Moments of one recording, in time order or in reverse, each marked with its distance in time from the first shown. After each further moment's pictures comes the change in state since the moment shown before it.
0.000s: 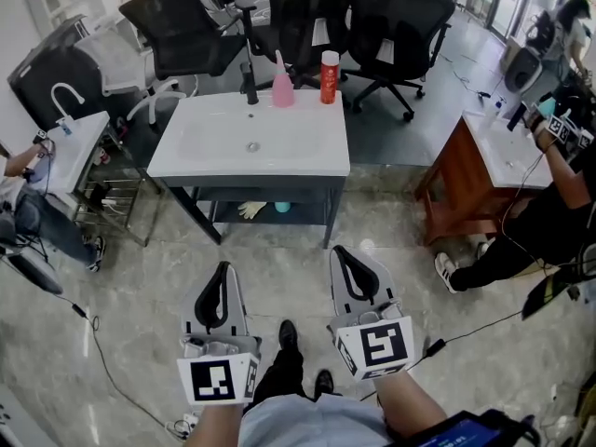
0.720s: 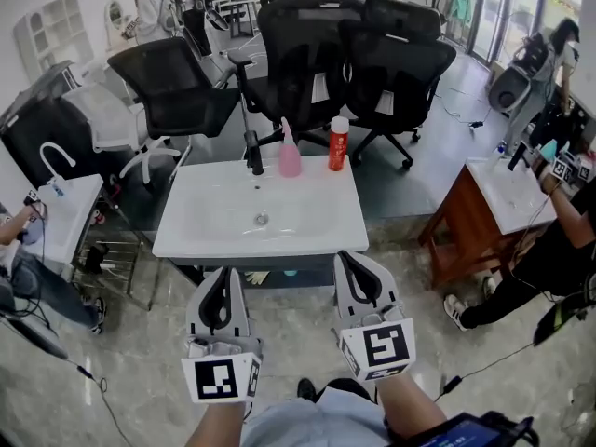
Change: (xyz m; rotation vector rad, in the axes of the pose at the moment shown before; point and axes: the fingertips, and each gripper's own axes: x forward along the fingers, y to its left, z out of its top) left arm 0.170 0.101 0.030 0.012 -0.125 -0.068; right arm 0.172 -0.037 0.071 -0.066 -0.094 -0.100
